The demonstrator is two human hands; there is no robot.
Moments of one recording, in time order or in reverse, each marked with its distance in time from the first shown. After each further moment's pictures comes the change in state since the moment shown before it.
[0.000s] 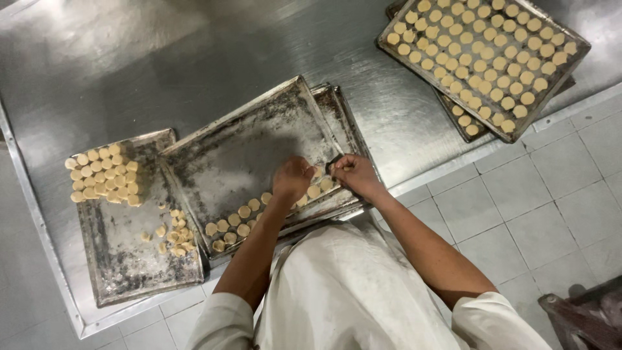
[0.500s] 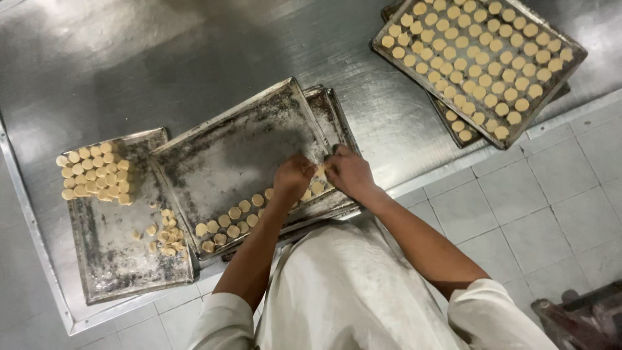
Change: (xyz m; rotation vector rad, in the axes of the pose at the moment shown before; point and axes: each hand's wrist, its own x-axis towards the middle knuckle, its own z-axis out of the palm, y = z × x) left_hand 0.007 0.003 0.024 -0.098 0.067 0.045; right_hand 0.004 -0.020 -0.016 -0.939 0.080 -0.391
